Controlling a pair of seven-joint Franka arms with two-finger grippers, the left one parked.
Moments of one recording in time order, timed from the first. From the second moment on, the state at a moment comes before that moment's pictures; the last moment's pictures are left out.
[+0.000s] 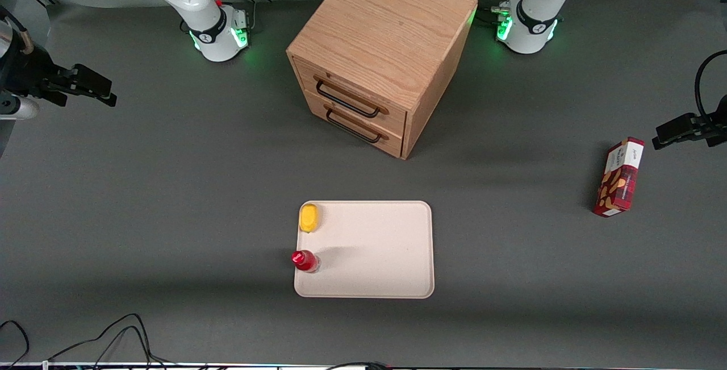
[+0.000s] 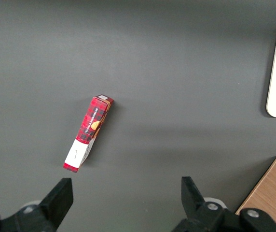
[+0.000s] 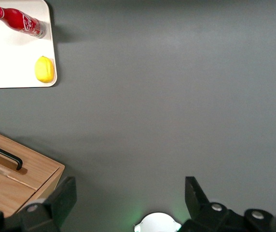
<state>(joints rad) 0.03 -0.01 0.04 -1.48 0.01 1.38 0.13</state>
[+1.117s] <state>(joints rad) 0.05 0.08 0.35 -1.48 0.31 1.38 0.08</state>
